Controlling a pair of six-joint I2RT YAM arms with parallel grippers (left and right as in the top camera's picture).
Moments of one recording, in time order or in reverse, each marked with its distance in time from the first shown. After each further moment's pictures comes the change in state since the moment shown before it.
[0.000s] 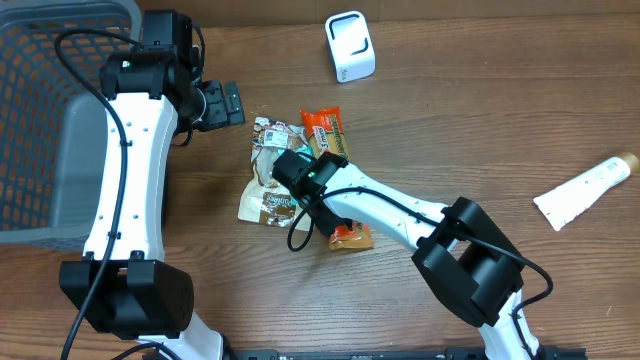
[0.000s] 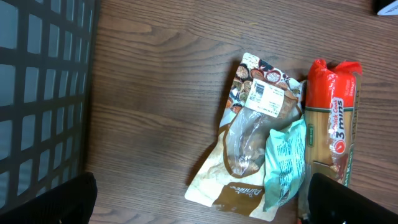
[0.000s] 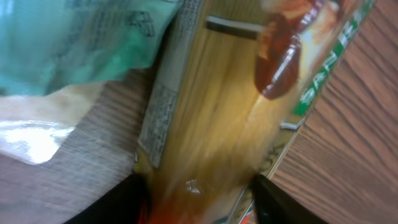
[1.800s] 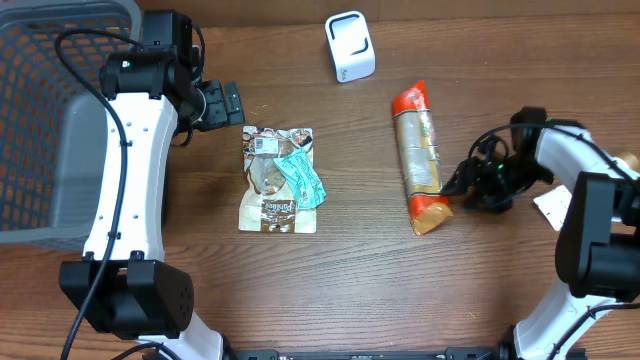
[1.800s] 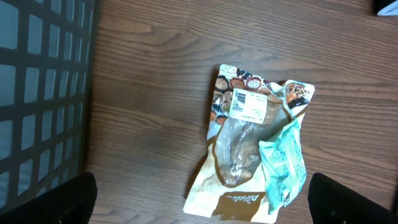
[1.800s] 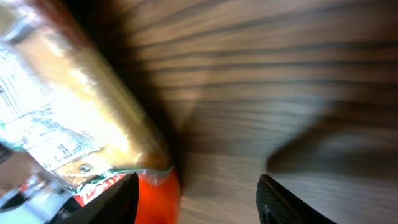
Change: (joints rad) left arm 0.000 0.000 0.000 0.000 0.000 0.000; right arm -0.993 -0.168 -0.351 0.034 -0.789 -0.140
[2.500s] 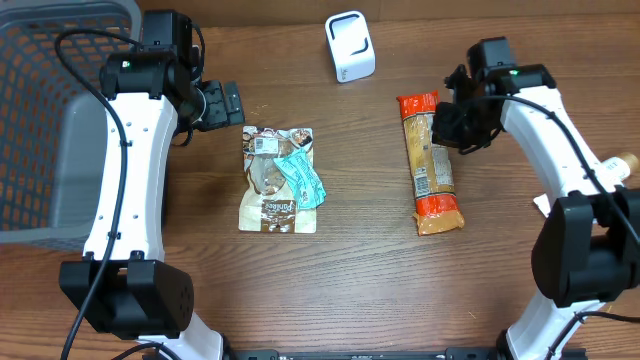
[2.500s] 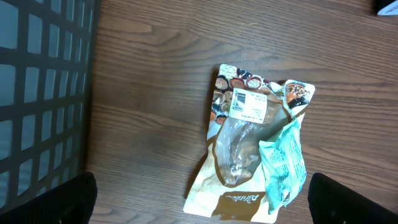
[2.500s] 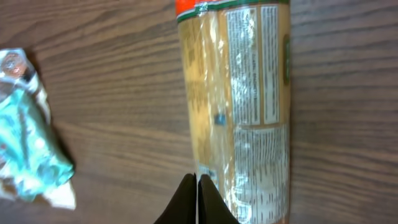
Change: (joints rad) left arm 0.000 0.000 0.000 0.000 0.000 0.000; right arm 0.249 -0.024 0.342 0.014 0.255 0.071
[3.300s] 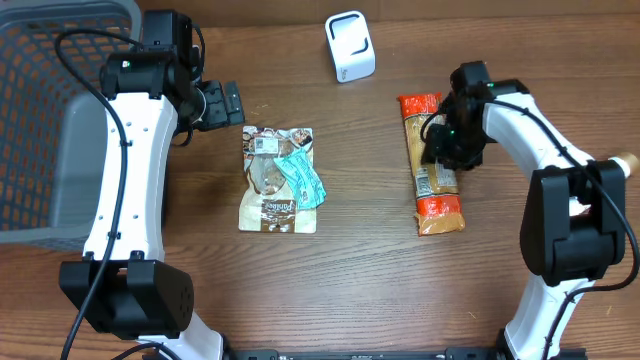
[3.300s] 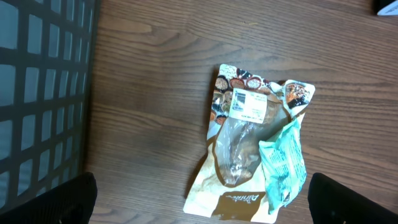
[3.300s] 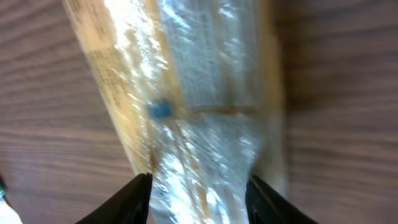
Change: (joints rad) left arm 0.000 0.000 0.000 0.000 0.000 0.000; right arm 0.000 0.116 -0.057 -0.007 0.054 0.042
